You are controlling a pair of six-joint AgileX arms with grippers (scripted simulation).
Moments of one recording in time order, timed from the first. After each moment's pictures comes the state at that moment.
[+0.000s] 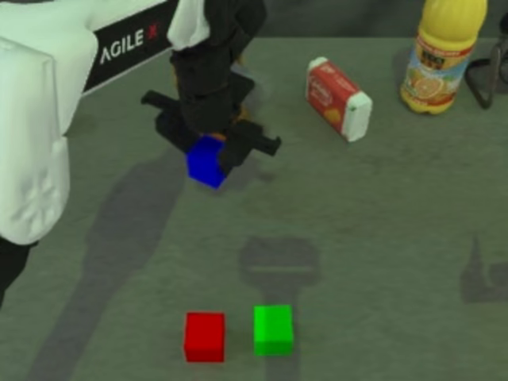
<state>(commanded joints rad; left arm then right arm) -0.50 2.37 2.06 -1.23 0.01 0.03 0.01 0.00 0.00 0.00 0.00 0.00</state>
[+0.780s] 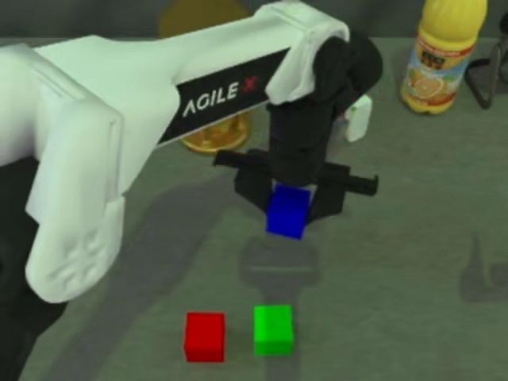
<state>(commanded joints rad) -0.77 2.33 2.01 -1.24 -0.01 -0.48 0.01 0.00 0.00 0.00 0.00 0.00</state>
